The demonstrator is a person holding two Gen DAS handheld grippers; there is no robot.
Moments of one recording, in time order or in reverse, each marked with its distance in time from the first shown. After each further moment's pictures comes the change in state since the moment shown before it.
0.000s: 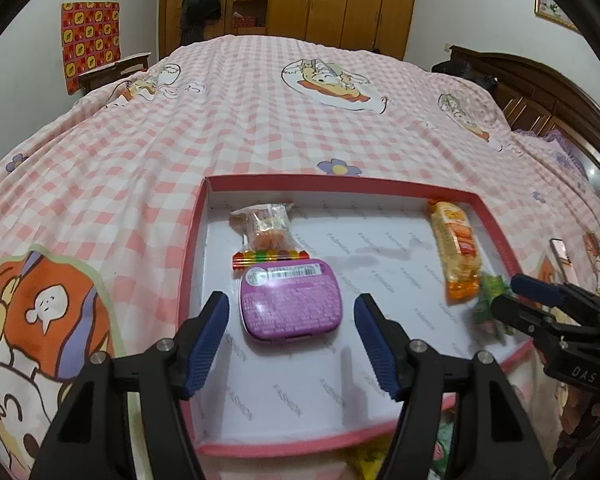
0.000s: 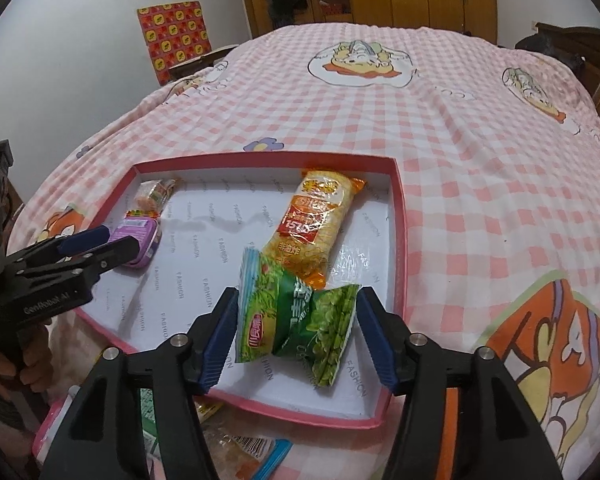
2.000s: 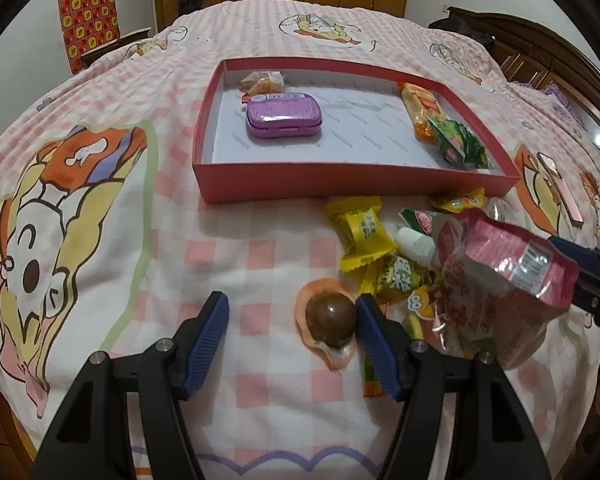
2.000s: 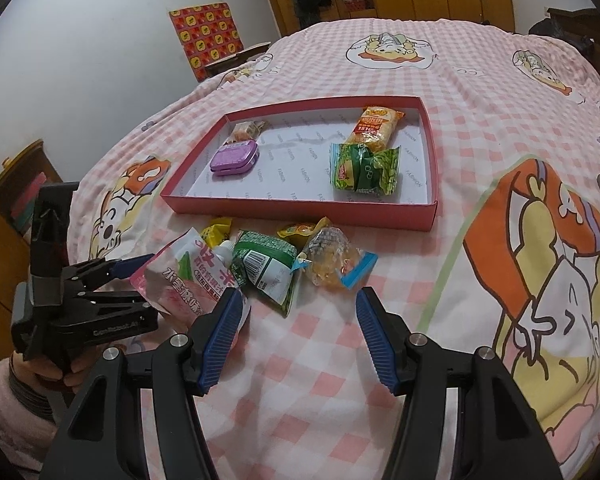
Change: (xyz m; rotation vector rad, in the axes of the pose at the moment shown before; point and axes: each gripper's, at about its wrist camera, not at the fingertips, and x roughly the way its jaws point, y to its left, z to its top) left arm -0.051 -0.017 -0.119 0.040 0.125 0.056; right arm -0.081 0.032 -0.097 0.012 0.015 0.142
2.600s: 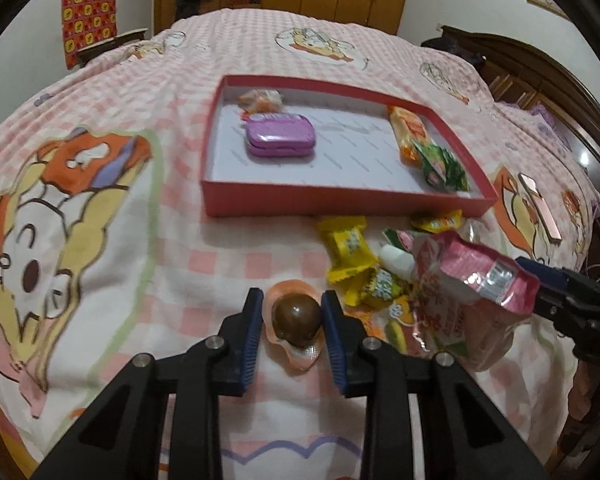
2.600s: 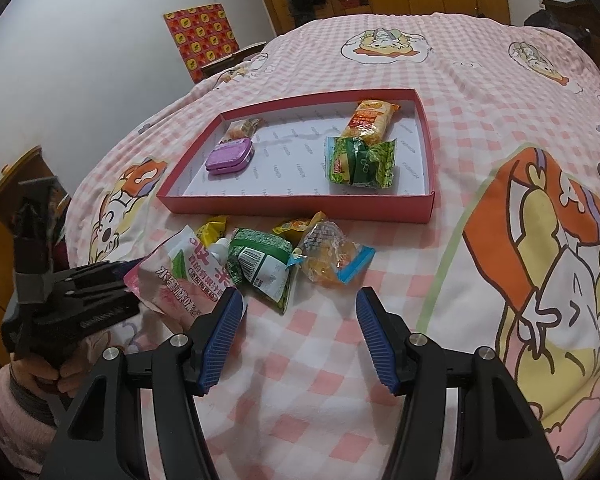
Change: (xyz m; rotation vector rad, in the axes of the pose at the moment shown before) left arm -0.018 0.012 0.003 -0.044 -0.040 -0.076; right arm 0.004 -0.005 -0.002 0.031 0.005 0.006
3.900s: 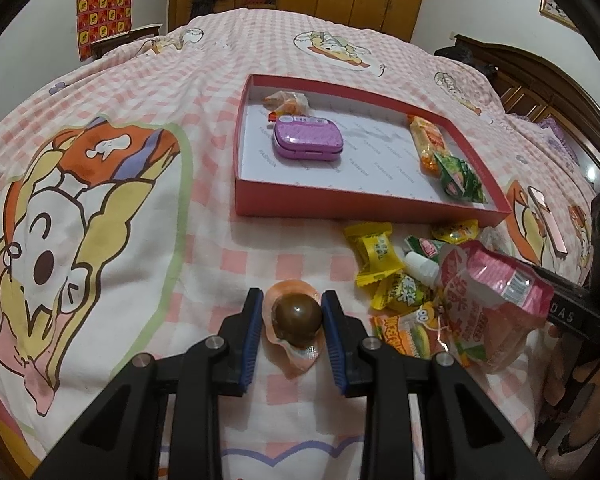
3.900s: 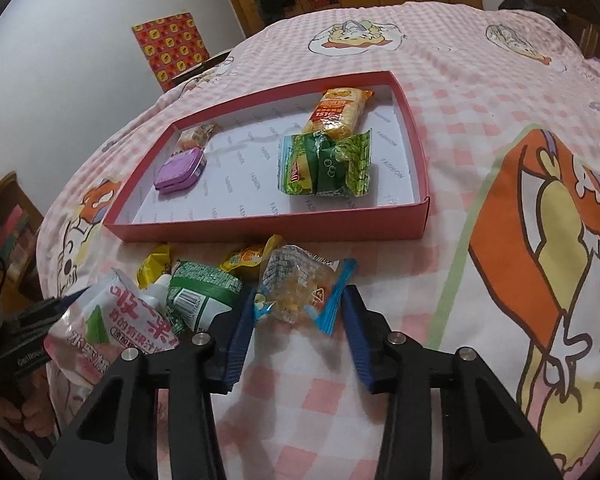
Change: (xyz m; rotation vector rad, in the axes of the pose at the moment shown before) left arm -0.001 0.017 -0.001 -0.043 -0.004 0.008; right arm 0.045 -0.020 0.014 0.074 -0.019 -0.061
